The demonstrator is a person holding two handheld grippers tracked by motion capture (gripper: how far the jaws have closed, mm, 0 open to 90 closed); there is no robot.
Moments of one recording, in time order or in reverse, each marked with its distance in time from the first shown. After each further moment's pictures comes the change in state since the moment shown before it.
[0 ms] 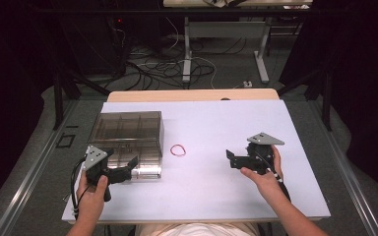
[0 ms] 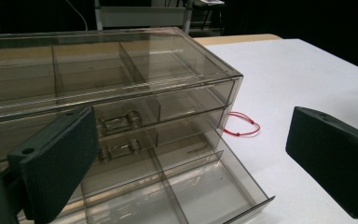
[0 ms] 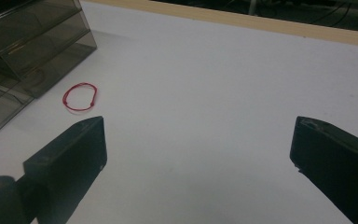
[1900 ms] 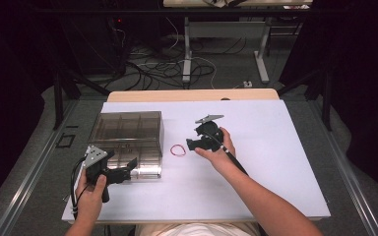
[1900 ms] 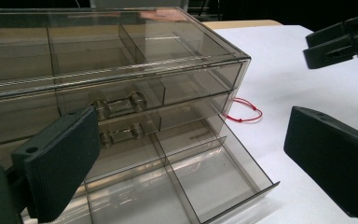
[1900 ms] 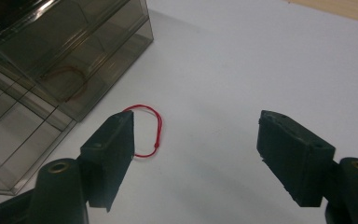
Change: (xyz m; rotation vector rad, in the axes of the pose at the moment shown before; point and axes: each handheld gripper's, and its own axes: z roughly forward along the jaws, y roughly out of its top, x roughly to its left) left arm 0.007 -0.004 0.003 0.060 -0.024 -0.021; right arm 0.079 0.054 0.107 0.212 0.105 -0.073
